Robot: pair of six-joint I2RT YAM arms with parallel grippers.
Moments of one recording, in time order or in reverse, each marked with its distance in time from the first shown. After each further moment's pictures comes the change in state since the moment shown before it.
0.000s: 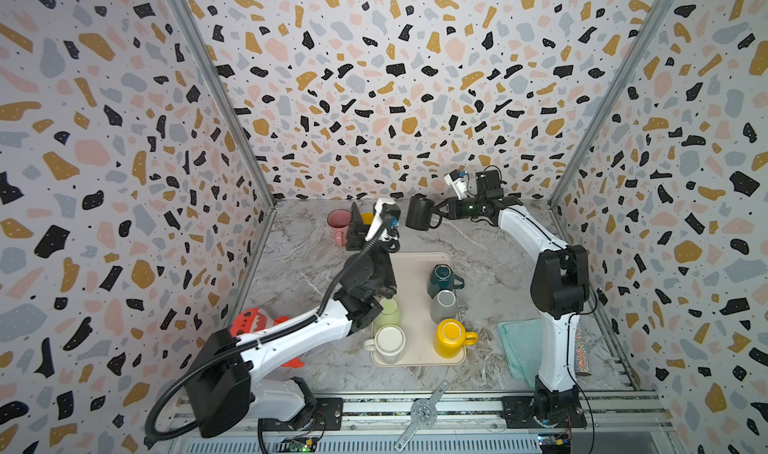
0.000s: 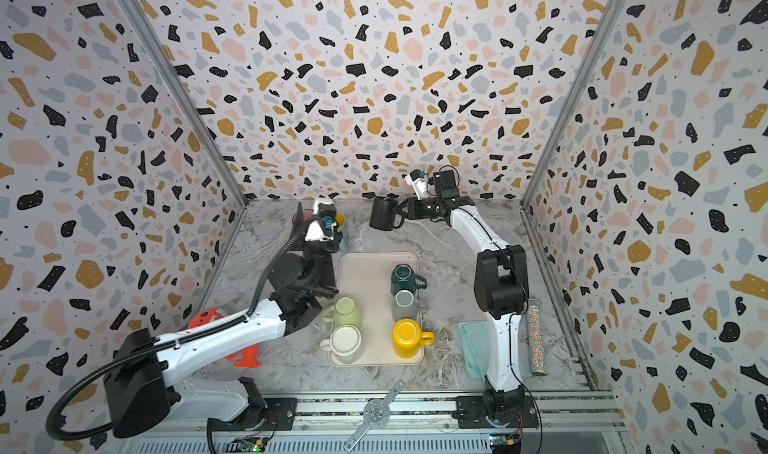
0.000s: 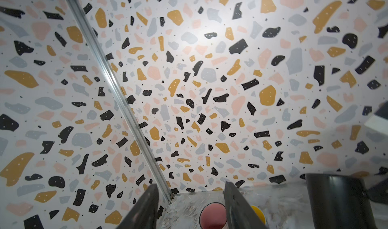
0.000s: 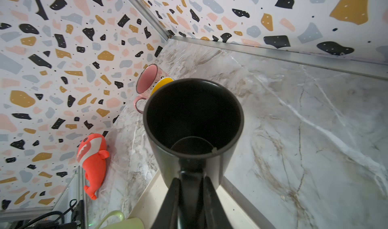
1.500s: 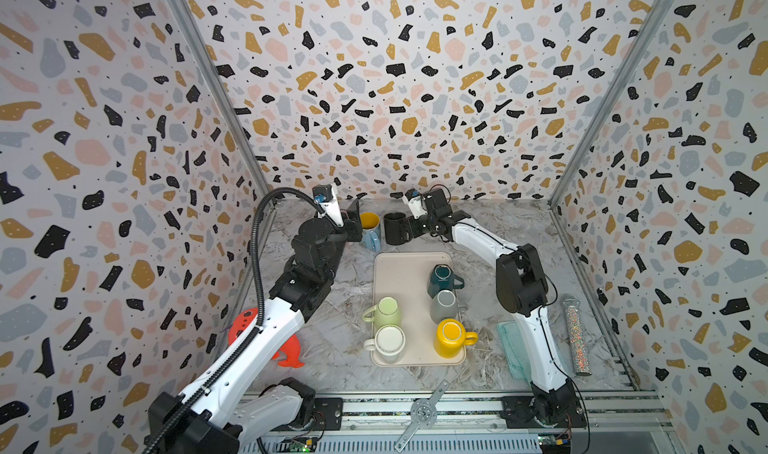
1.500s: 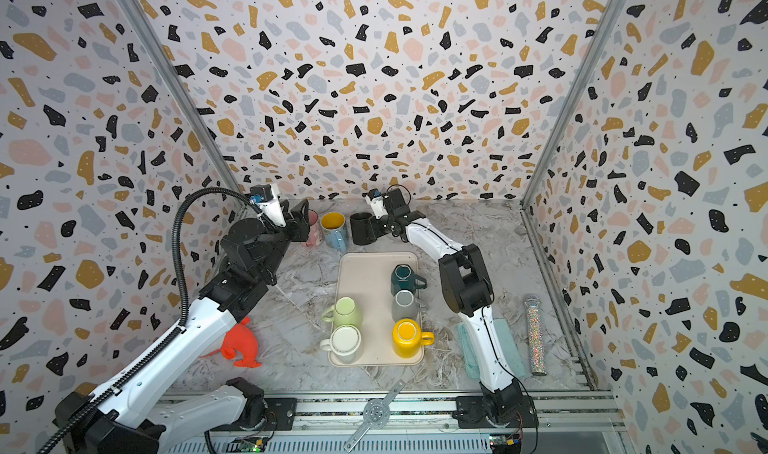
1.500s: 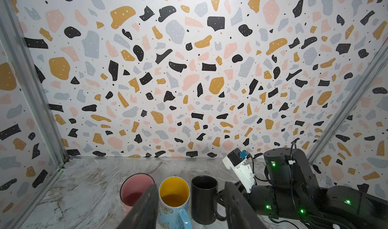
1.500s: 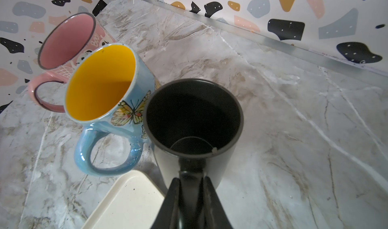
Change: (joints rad) left arm 0.396 -0.190 0.066 -0.760 0.703 -0.878; right arm 0.251 0.198 0.107 0.072 0.462 -0.096
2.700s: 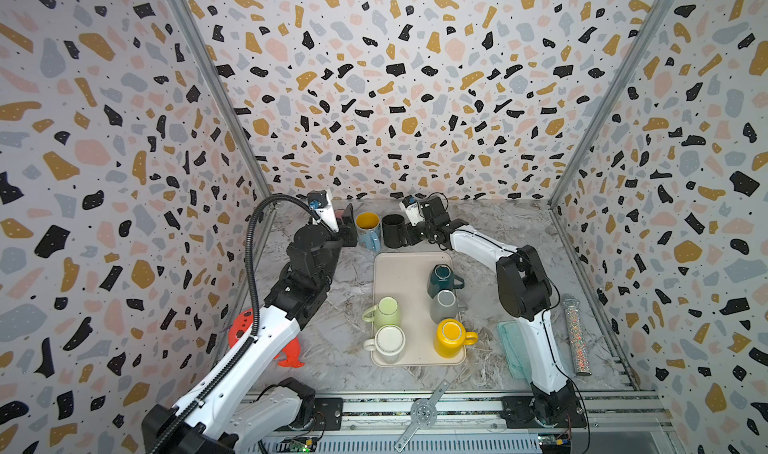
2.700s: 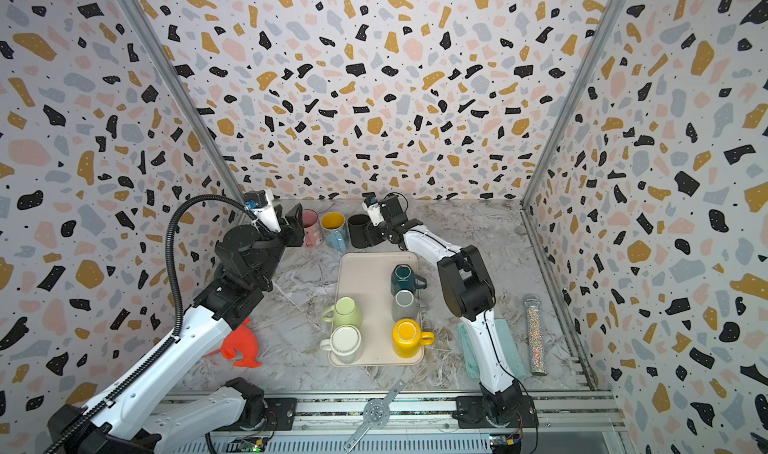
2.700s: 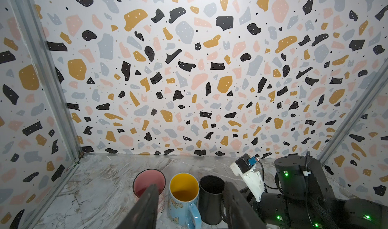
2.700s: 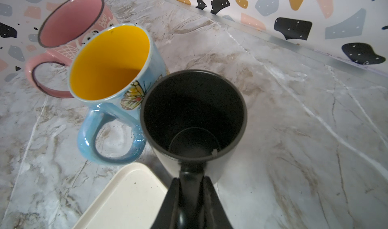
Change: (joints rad) left arm 0.005 -0.055 -0.040 -0.014 -0.039 0.020; right arm 0.031 -0.060 -0.153 0.099 0.040 -0.019
